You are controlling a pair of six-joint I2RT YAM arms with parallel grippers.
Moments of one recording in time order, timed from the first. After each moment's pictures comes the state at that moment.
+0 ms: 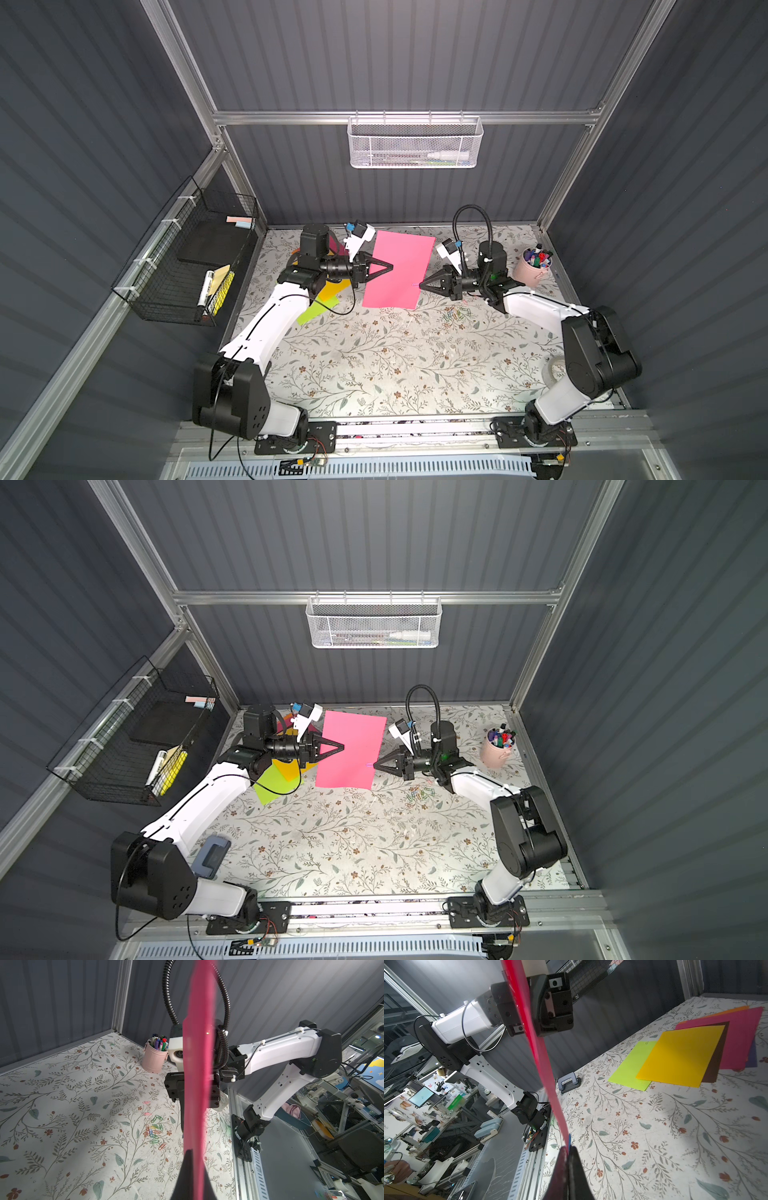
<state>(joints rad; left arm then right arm) -0.23 1.43 1.18 -0.16 1.17 -0.06 0.34 1.63 0.94 0.41 -1.31 0.31</state>
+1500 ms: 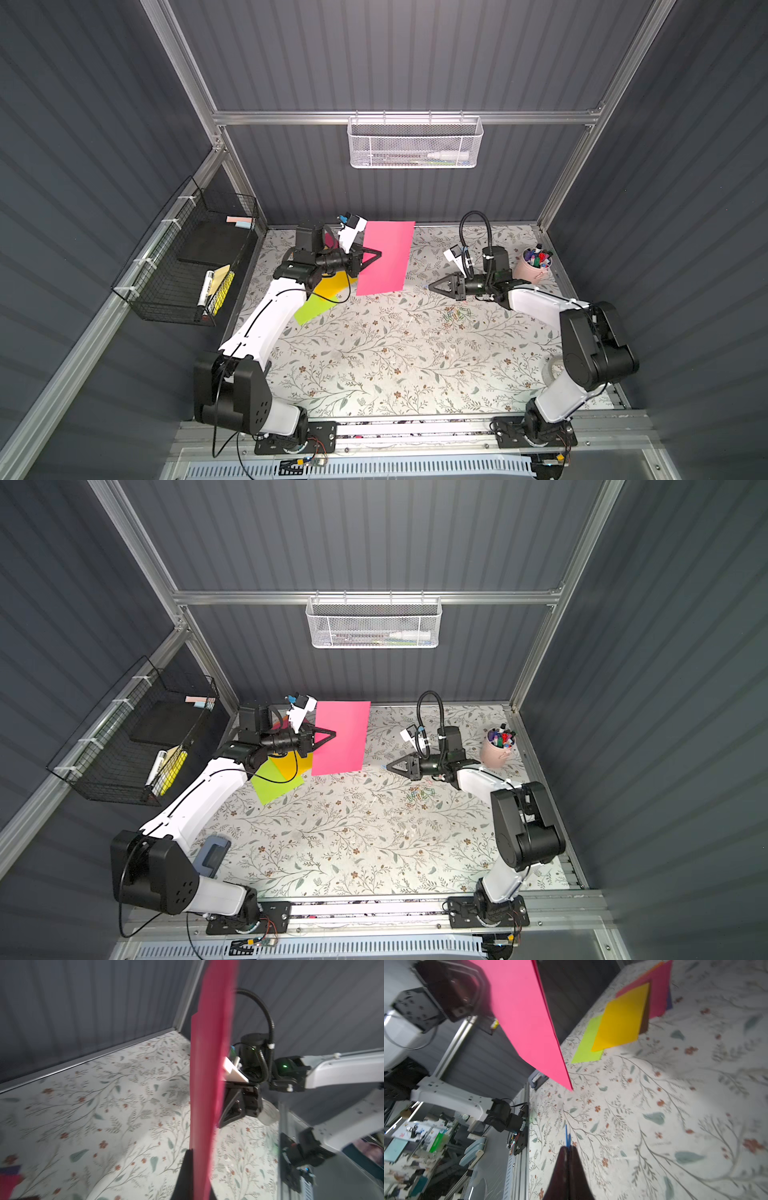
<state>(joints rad) -0.16 1.45 1.22 -0.21 0.82 -0.08 0.24 1.69 0.93 0.09 -1.12 0.20</state>
